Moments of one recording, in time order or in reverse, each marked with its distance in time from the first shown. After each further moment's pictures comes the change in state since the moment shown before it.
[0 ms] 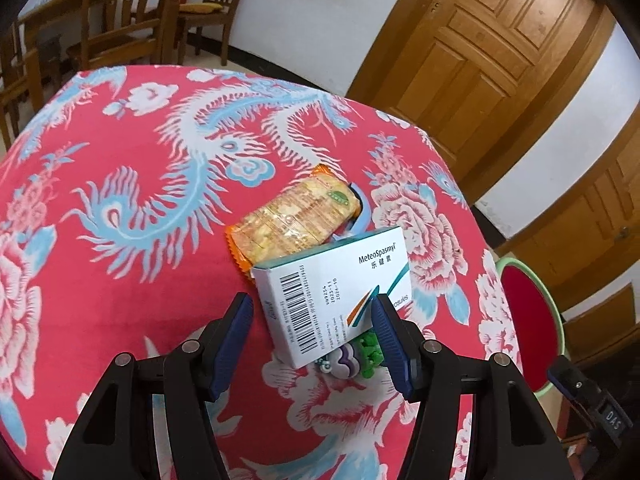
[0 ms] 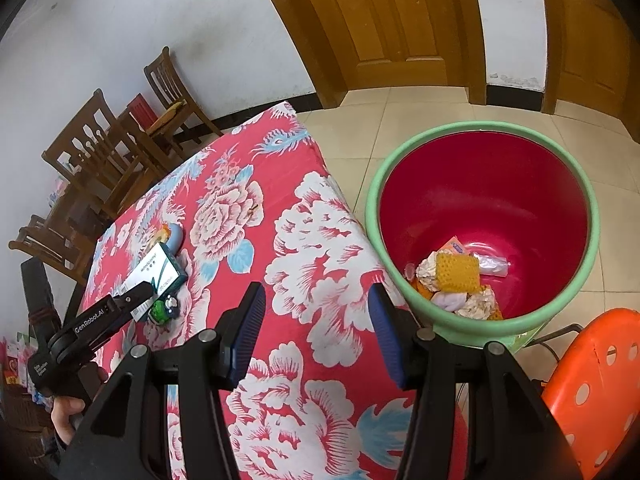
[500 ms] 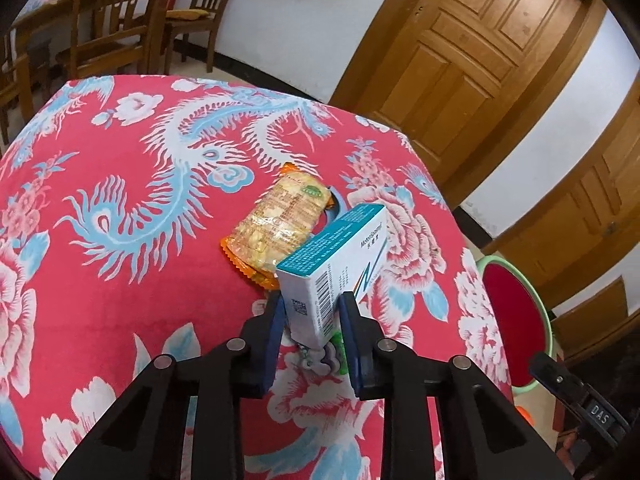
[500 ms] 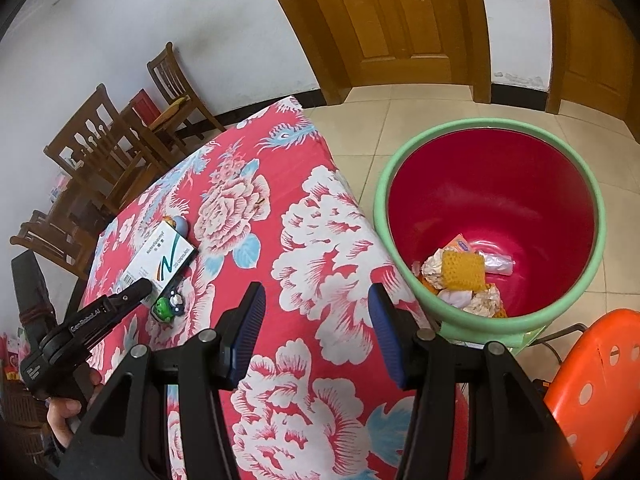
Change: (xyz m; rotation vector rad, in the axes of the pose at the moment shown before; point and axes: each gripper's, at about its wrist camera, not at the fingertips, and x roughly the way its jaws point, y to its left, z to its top) left arm -0.013 -0.008 -0.003 0.029 -0.021 -0.053; right arm 0.001 0.007 -0.001 -0.014 0.006 0.009
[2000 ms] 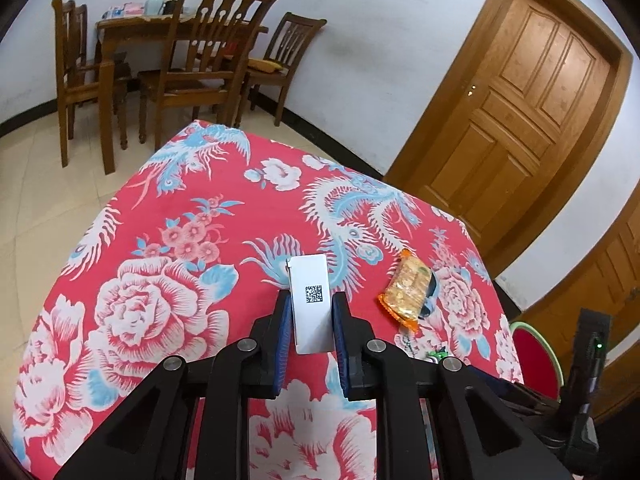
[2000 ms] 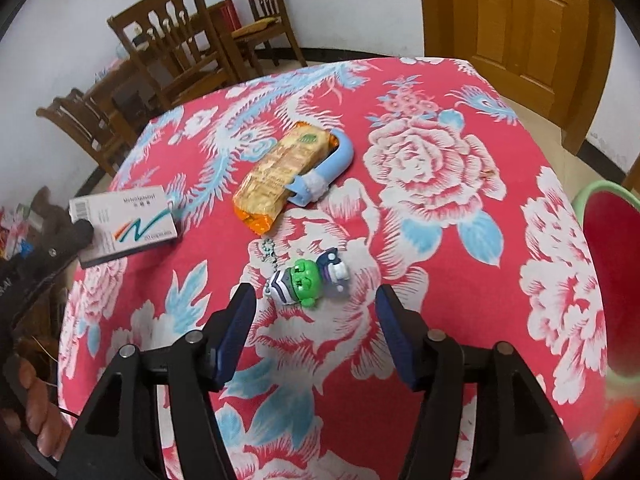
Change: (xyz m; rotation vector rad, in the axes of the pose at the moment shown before) left arm -0.097 0.093 -0.006 -0.141 -0.243 0.138; right arm 0.094 0.165 -0.035 -0.384 0.174 0.071
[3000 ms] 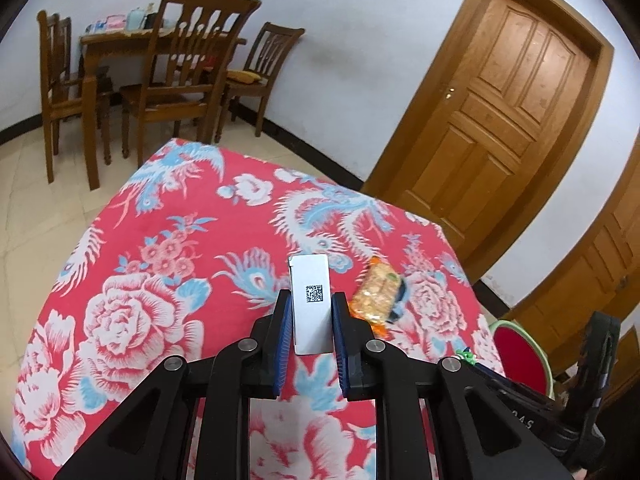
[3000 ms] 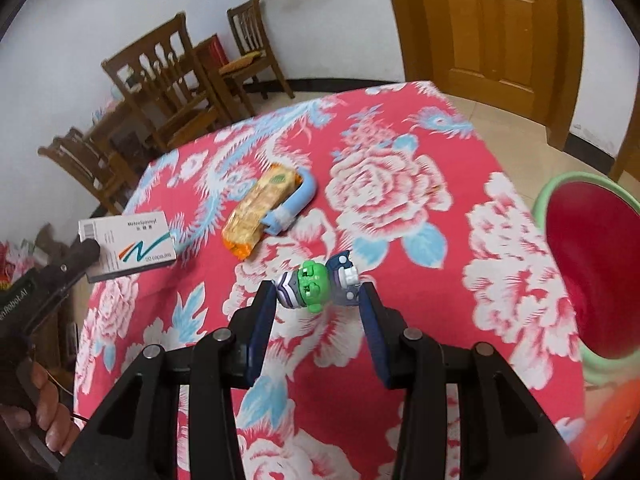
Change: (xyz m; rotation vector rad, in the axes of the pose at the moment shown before) left arm -0.015 -0.024 0.004 0.047 -0.032 -0.056; right arm -0.054 -0.038 -0.009 0.123 -0.141 0.020
